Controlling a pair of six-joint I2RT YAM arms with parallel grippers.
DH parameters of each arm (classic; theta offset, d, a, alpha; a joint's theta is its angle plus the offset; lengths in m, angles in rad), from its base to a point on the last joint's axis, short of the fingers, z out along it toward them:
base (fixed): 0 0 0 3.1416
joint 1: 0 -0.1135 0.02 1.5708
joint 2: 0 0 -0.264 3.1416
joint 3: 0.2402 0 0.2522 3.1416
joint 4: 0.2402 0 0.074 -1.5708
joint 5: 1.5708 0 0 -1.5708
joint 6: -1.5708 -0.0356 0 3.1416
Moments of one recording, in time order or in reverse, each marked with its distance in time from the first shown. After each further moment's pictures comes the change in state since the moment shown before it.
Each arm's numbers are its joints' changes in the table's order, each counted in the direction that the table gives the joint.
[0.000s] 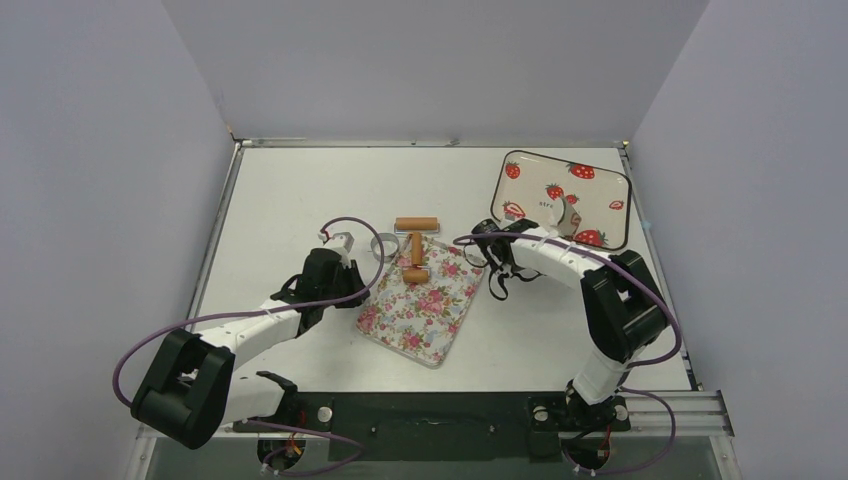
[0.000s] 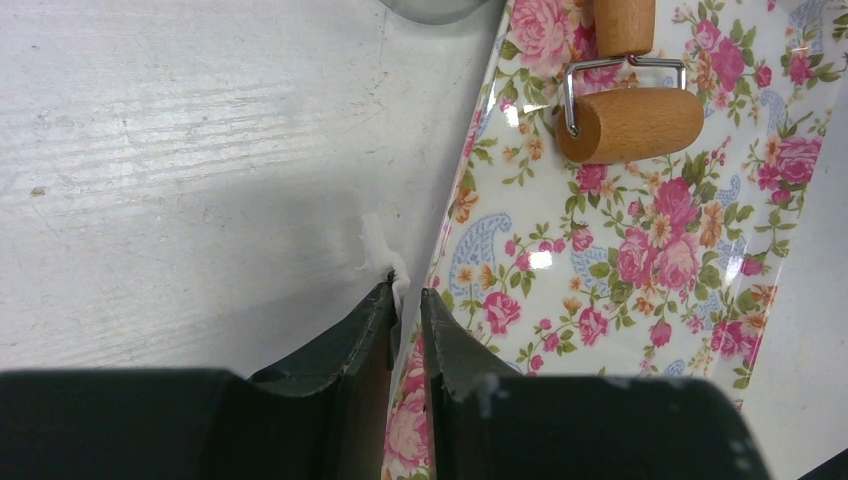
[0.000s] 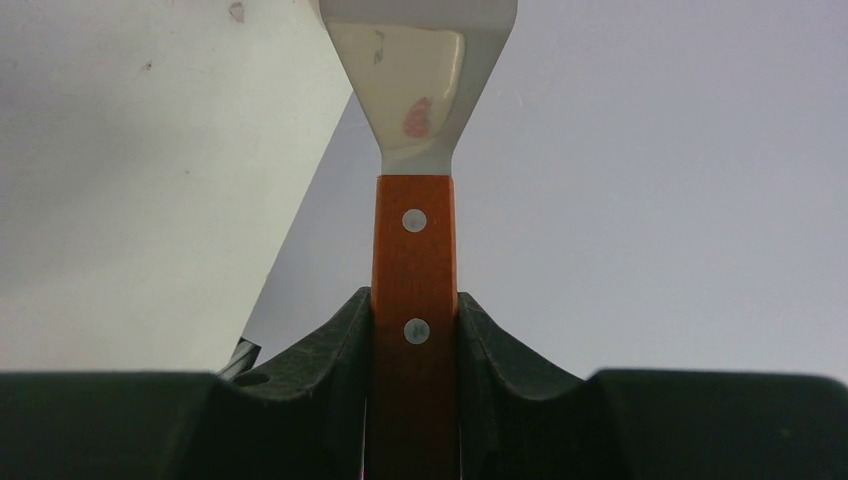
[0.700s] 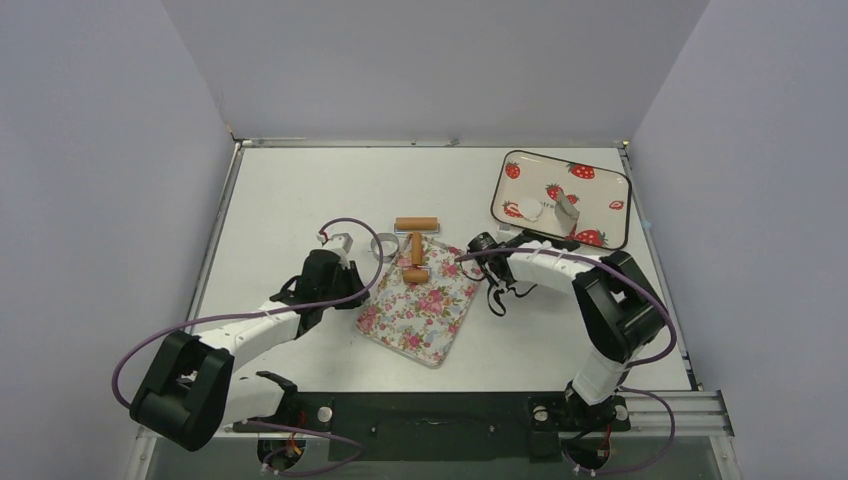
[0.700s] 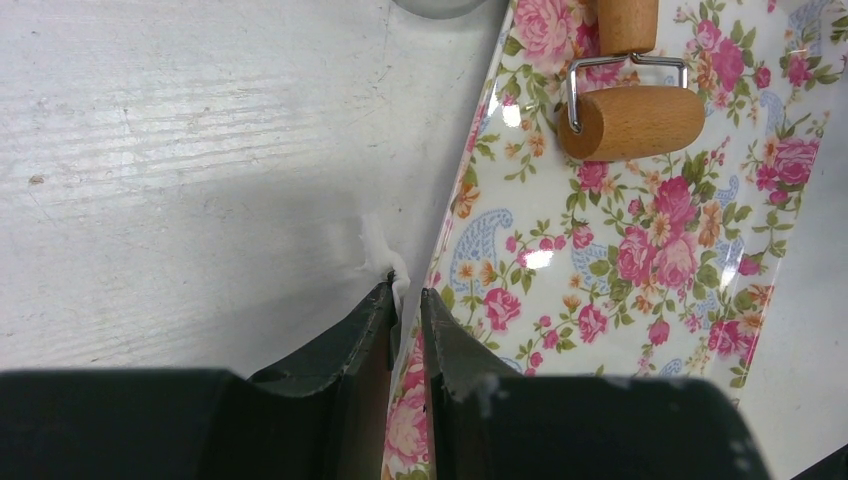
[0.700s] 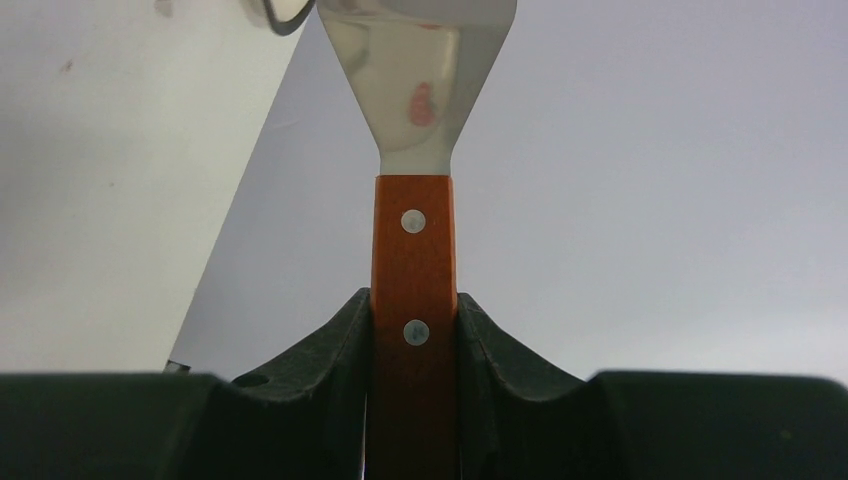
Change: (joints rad) left arm 0.000 -0.010 -0.010 -0.001 0.000 0.014; right arm -0.042 0.005 -0.097 -0.188 0.192 0.138
